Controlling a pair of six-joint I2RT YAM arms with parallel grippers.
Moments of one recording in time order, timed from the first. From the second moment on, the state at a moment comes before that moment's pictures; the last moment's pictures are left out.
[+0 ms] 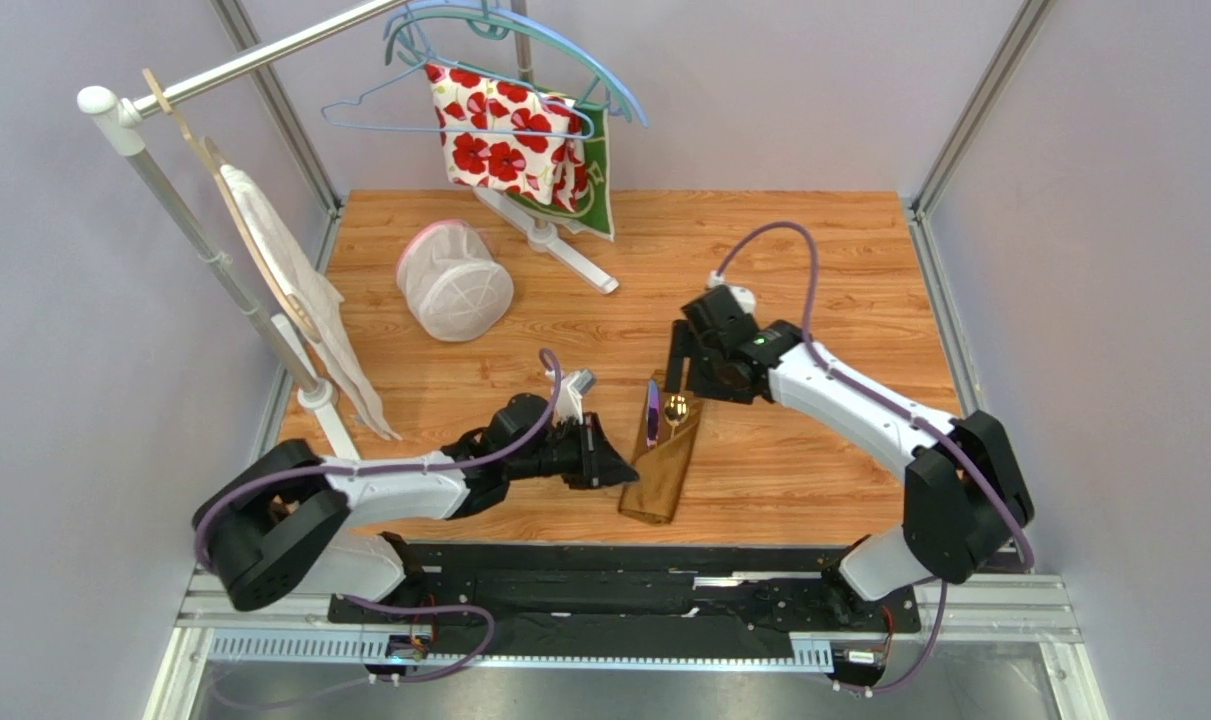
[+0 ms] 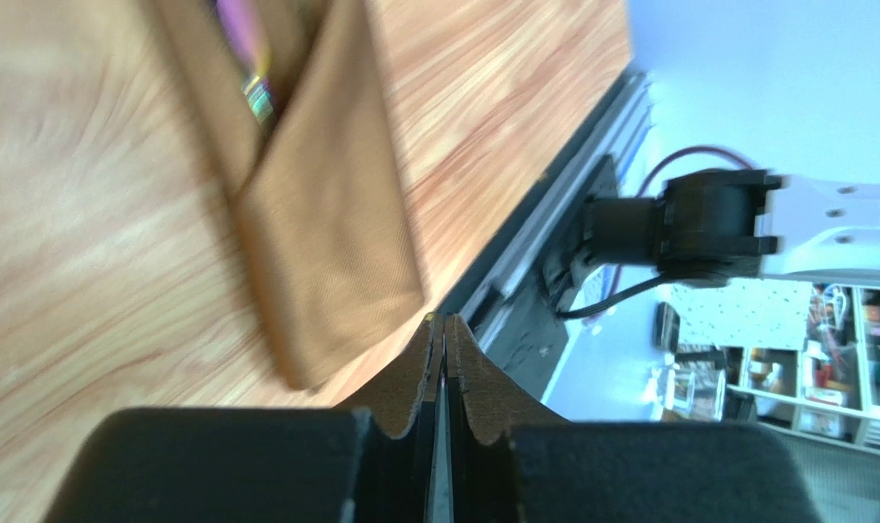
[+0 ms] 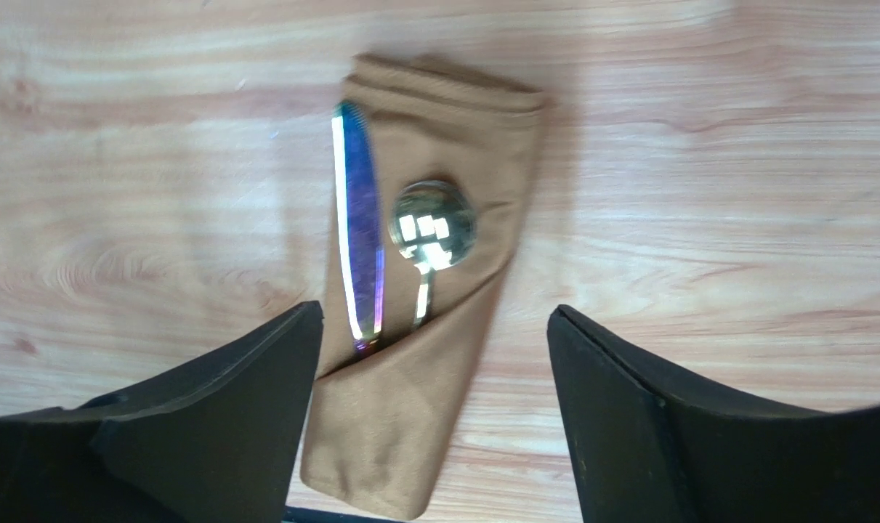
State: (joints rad) left arm -0.87 1.37 0.38 0.55 0.36 -0.94; right arm 0.66 1.52 1.12 -0.64 0.21 0.69
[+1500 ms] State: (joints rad) left arm -0.76 2.01 1.38 -0.33 -0.01 -0.52; right arm 0.43 1.72 1.00 -0.42 0.01 0.58
